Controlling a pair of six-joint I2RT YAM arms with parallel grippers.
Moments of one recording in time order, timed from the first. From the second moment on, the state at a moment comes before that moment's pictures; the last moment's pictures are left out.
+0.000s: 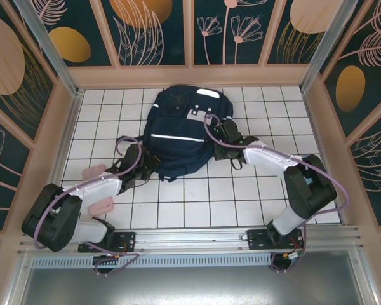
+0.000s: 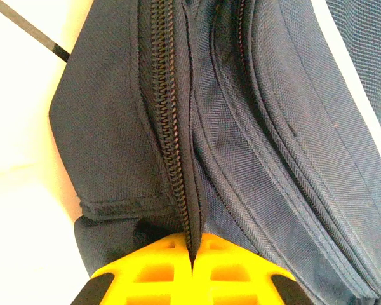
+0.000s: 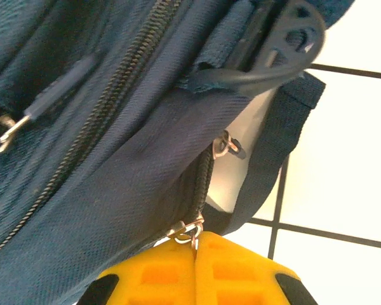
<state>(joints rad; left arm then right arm) -0.49 1.34 0.51 0.07 0.04 -1.25 0.56 1.59 0.97 -0.38 0.13 0.31</state>
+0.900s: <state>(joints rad) -0.48 1.17 0.67 -0.12 0.02 -1.04 0.40 1.67 1.19 -0.35 -0.03 0.57</state>
